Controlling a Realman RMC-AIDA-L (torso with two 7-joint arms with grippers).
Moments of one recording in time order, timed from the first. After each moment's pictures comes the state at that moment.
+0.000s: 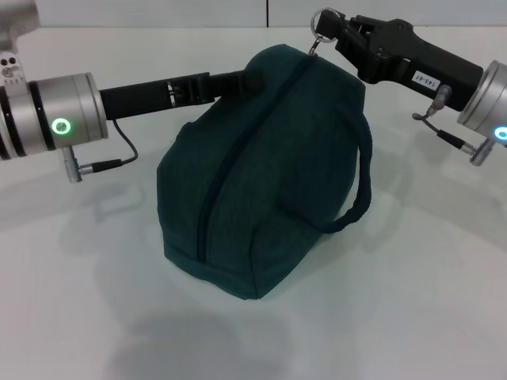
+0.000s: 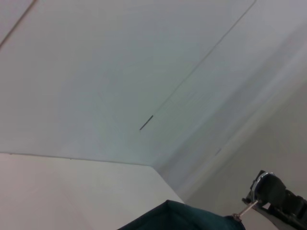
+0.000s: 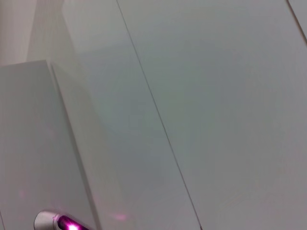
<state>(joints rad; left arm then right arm) -0.65 -2.06 0.77 0.54 1.75 1.47 -1.88 0.60 2.03 -1.50 -0.49 -0.75 -1.25 1.18</state>
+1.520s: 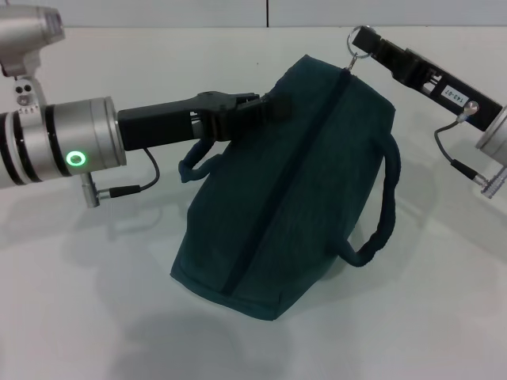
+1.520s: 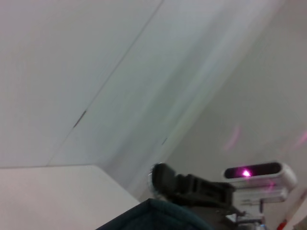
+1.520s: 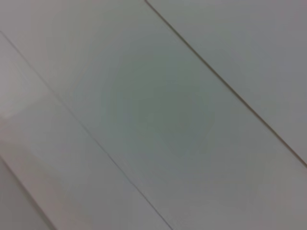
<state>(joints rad) -0.64 -2.09 0.79 0.50 1.71 1.60 -1.69 0.59 2.03 -1.59 -0.32 -0.51 -1.29 1.37</state>
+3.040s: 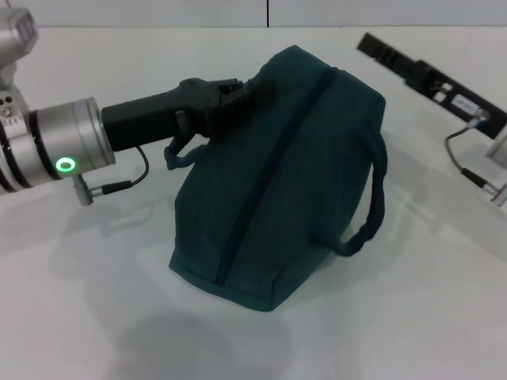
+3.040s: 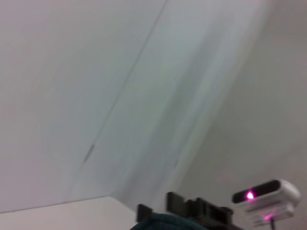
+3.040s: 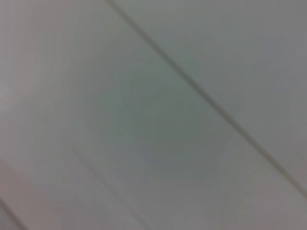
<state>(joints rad) -0.61 -2.08 0.79 0.48 1.63 1.59 -1.52 0.58 2.02 -1.61 -0.27 -0.46 -1.27 1.40</state>
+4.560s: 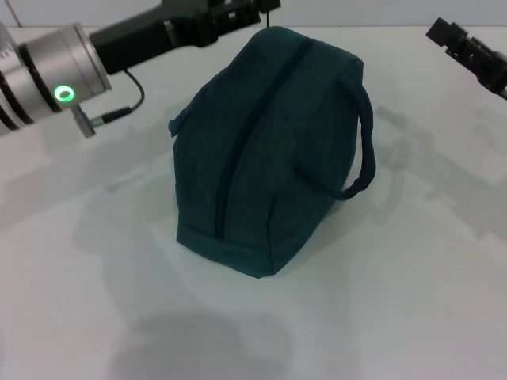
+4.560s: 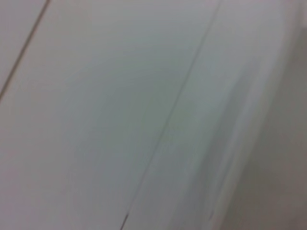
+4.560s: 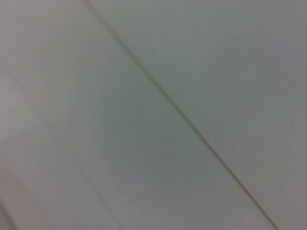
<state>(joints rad) -0.66 -2.08 0.80 0.54 1.48 1.47 -1.52 0.49 1.96 -1.50 -0.29 -0.51 -1.41 1.30</state>
